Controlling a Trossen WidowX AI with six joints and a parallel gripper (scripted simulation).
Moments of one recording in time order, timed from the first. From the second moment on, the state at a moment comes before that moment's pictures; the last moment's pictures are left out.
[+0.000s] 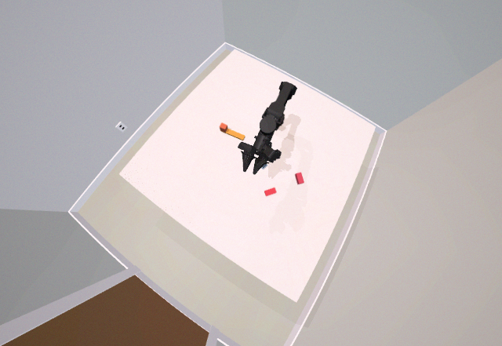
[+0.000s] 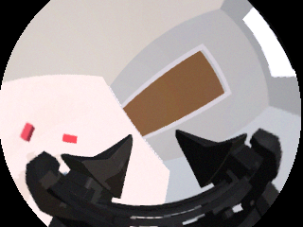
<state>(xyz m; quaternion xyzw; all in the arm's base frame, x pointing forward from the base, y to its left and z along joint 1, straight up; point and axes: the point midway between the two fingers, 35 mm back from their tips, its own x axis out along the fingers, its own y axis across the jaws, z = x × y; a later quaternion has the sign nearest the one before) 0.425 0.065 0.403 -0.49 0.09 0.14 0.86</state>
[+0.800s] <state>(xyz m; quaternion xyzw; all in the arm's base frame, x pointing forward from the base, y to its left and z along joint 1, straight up) 0.396 -0.083 0.281 -0.63 0.33 0.21 0.67</state>
